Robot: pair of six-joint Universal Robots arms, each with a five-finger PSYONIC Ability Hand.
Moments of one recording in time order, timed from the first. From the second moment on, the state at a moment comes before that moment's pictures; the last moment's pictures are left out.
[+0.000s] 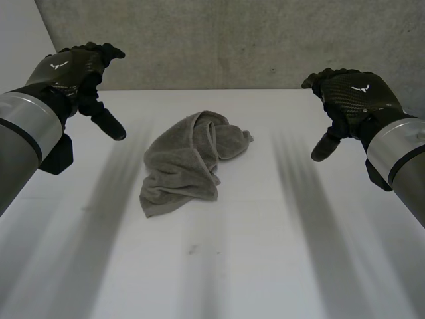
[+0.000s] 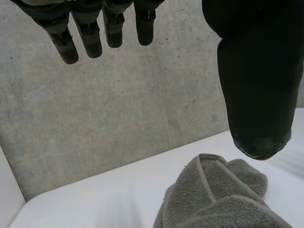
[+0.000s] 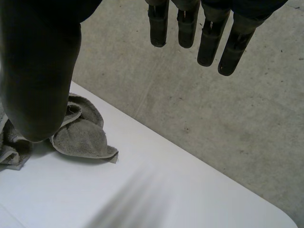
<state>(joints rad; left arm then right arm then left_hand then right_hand) 4.31 -1.64 -1.37 2.96 -1.64 3.10 1.97 -1.47 1.48 0.10 1.53 2.97 0.18 0.17 0.17 0.17 0.03 0.23 0.25 0.25 0.26 0.06</state>
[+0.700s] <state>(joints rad) 4.37 -2.14 -1.38 3.34 -1.46 3.11 1.97 -1.32 1.47 0.09 1.45 2.98 0.23 0.23 0.23 0.23 0.06 0.23 0.25 0.25 0.26 0.06</state>
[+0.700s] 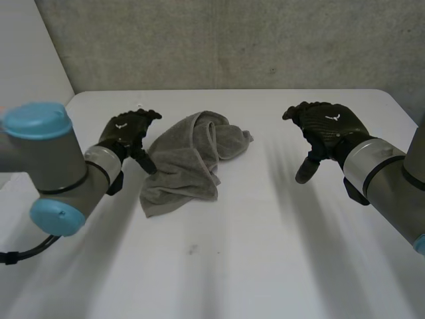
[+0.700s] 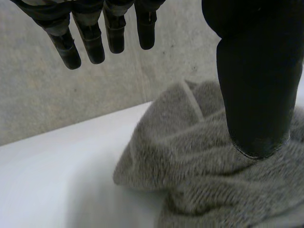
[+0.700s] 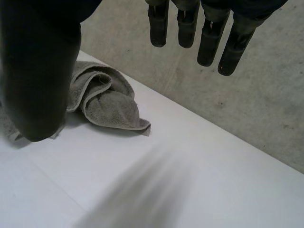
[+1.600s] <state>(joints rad) 3.90 -1.99 -1.55 3.05 -1.68 2.68 1.91 -1.31 1.40 0.10 1.41 2.97 1.17 1.21 1.21 1.22 1.01 0.23 0.25 0.25 0.26 0.06</state>
